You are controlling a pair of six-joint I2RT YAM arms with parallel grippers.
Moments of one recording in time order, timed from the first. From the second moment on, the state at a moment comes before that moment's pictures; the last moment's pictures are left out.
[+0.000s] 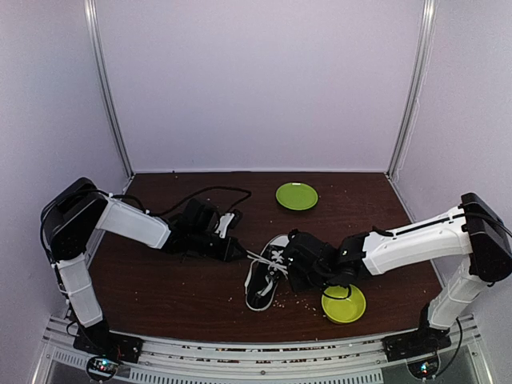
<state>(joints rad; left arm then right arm) -0.73 1.86 0.92 0.21 0.40 -0.39 1.12 1.62 0.92 -0.35 0.38 0.74</state>
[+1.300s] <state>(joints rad) -0.68 1.72 0.89 0.12 0.30 -0.34 1.11 1.39 0.81 -0.22 0.33 0.66</state>
